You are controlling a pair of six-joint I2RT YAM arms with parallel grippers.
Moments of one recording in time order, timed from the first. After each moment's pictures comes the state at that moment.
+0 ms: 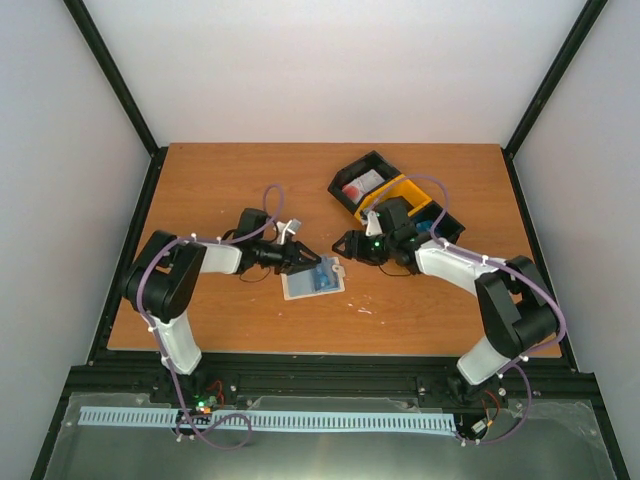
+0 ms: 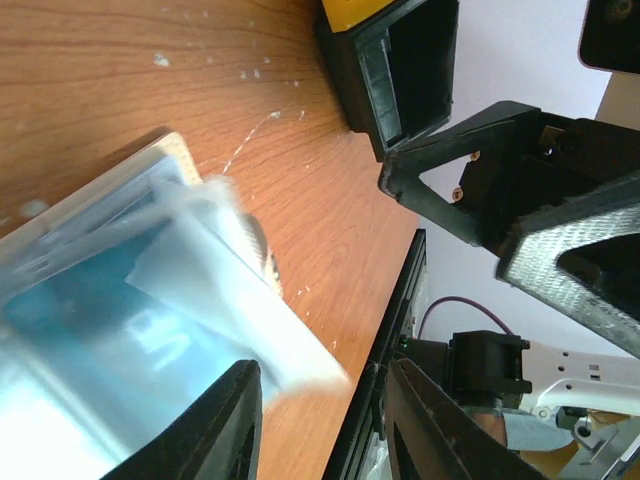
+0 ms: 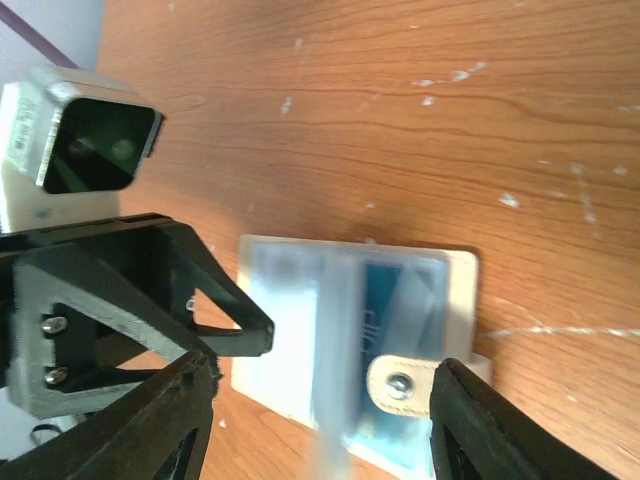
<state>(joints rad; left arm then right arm) -0.37 1.80 0.77 0.26 1.05 -0.73 0.50 1.60 0.90 -0.08 -0.53 0.65</state>
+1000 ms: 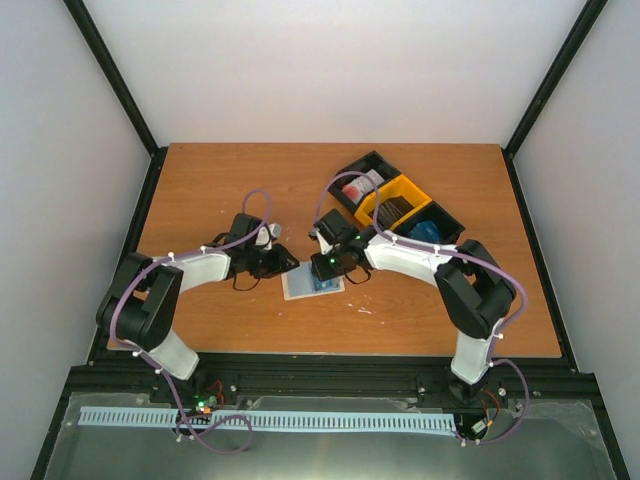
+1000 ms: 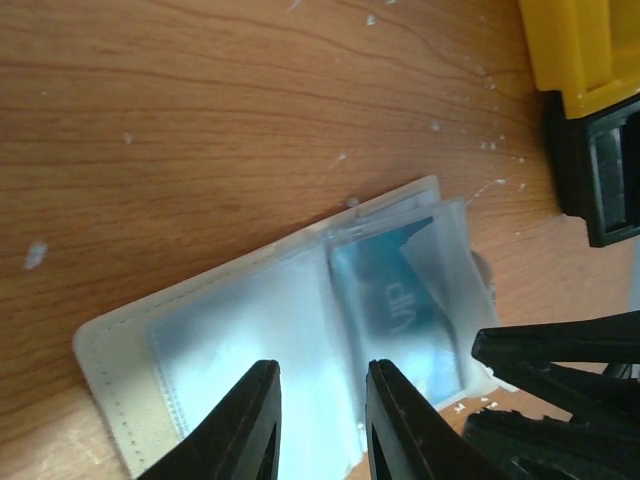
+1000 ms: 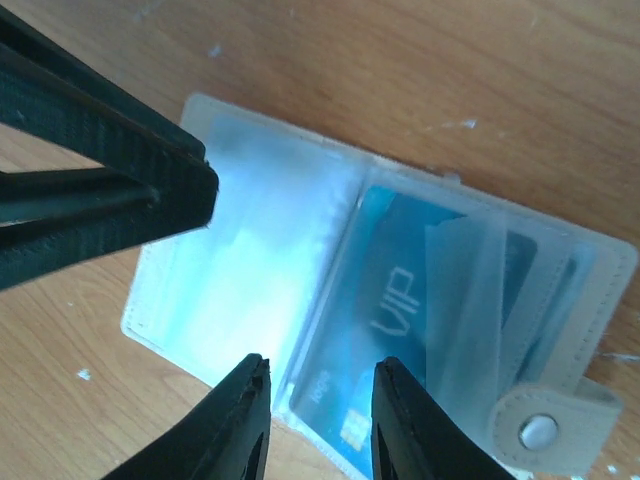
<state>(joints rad) -0.38 1.59 0.74 -0.07 0.55 -0.62 0.80 1.80 1.20 -0.47 -0.17 0.36</state>
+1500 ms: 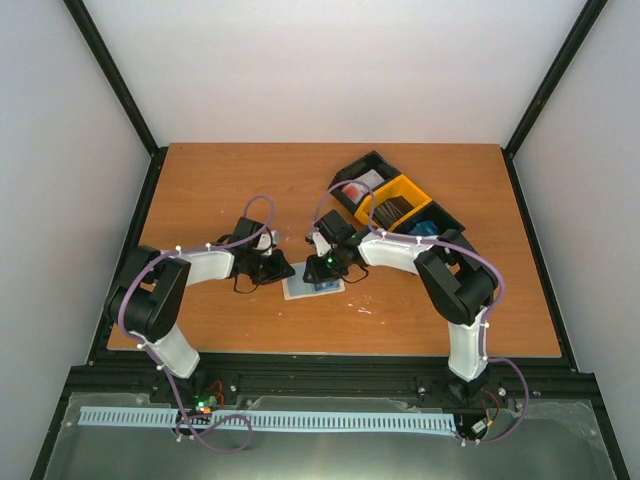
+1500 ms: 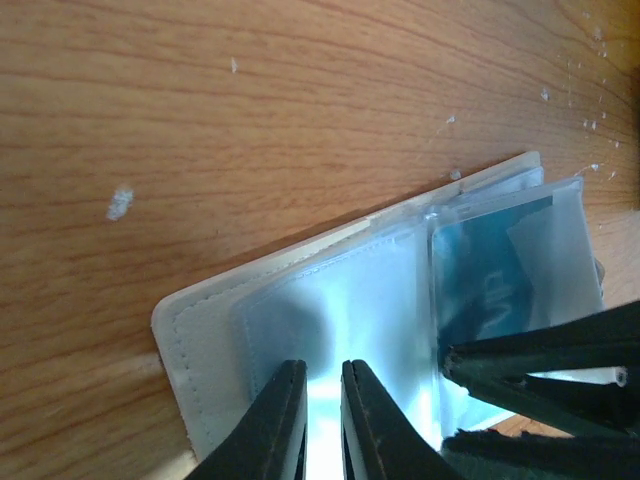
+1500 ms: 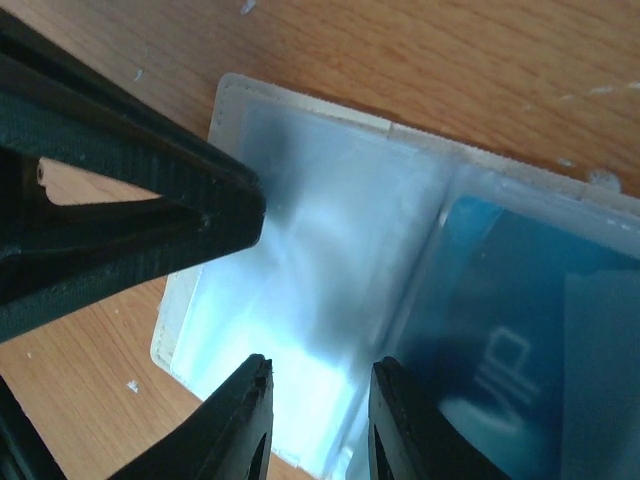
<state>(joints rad) -0.38 1.66 0.74 -0.13 0.52 -0.61 0.76 1.94 1.22 -0.40 -0.41 0.39</state>
